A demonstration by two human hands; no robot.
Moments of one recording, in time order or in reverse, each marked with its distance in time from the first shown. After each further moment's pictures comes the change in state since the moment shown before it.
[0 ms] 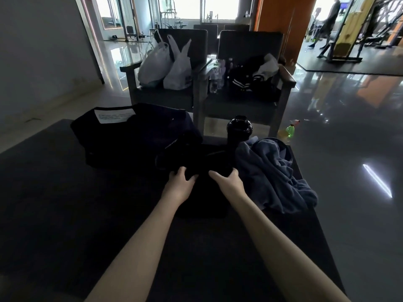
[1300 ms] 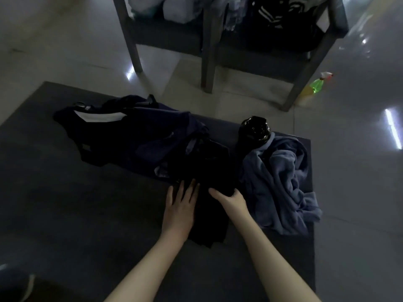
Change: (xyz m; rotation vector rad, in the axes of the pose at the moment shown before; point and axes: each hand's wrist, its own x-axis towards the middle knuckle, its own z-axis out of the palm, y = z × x) left_hand 0.005 0.020 -0.010 0.950 -0.259 0.179; right_hand 0.039 -0.038 0.000 0.002 -0.205 0.471
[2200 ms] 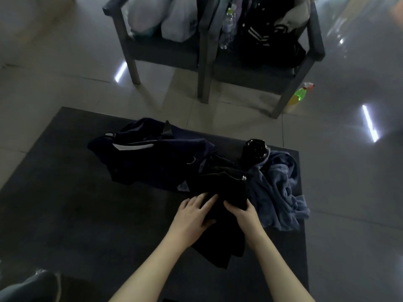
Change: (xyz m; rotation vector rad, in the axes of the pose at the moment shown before) left_hand -0.049 -0.070 -0.116 -0.344 -0.025 0.300; right_hand -0.122 -0.082 0.015 0.308 -0.014 -0.064
